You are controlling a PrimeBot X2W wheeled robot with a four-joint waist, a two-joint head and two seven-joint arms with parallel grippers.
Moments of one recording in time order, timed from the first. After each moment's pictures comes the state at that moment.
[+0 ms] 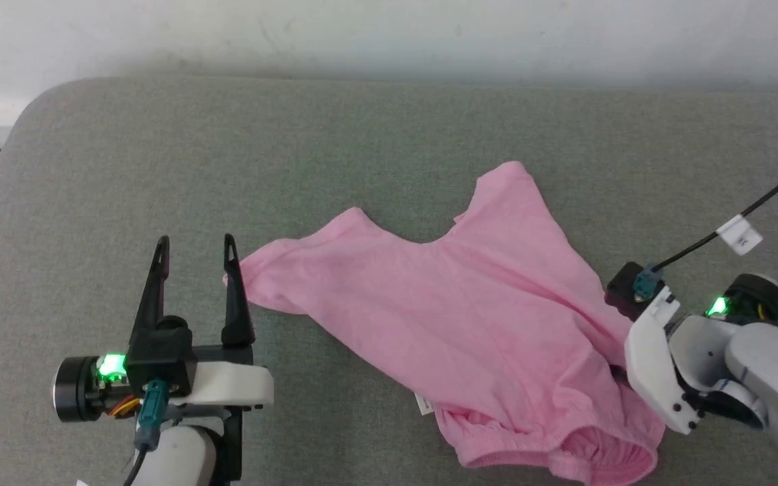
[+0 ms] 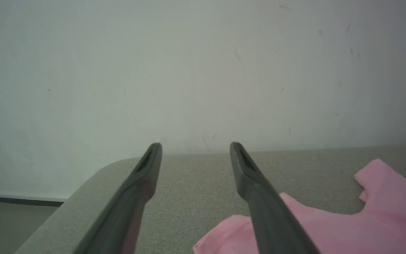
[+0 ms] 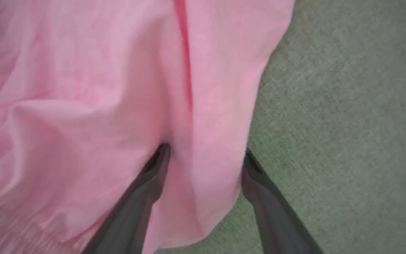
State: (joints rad) left arm -0.14 0.28 -0.31 -0.01 -0.19 0.41 -0.26; right arm -0.71 -0.72 1.09 0.32 0.77 0.13 0.57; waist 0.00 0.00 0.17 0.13
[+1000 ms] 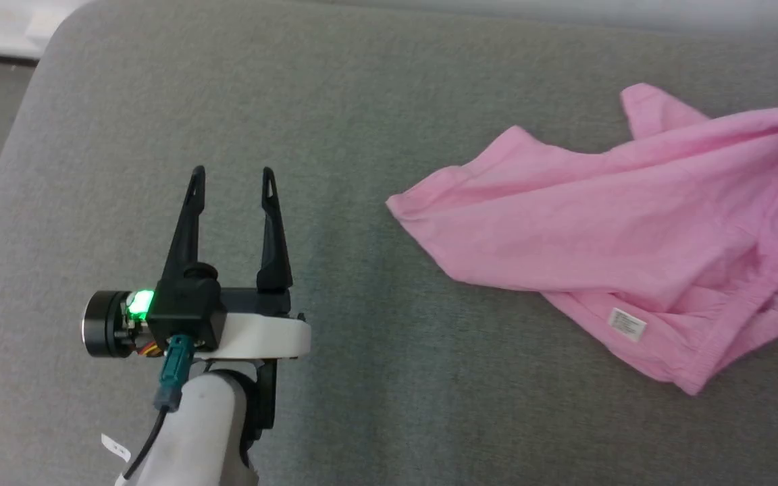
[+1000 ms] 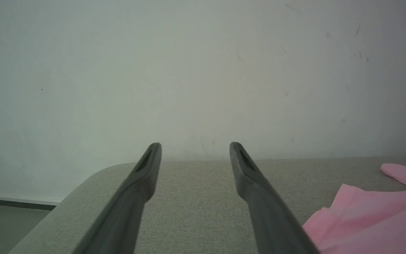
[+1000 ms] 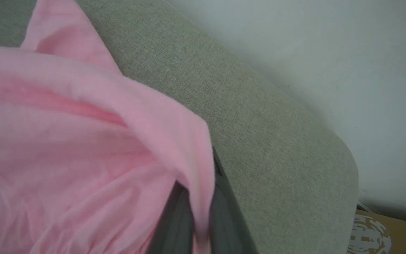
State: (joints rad) left arm -0.25 0.10 -0.20 -0.02 -0.05 0.23 -0.26; right arm -1.08 -0.82 1.00 0.77 0.78 0.13 0.31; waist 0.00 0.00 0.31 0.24
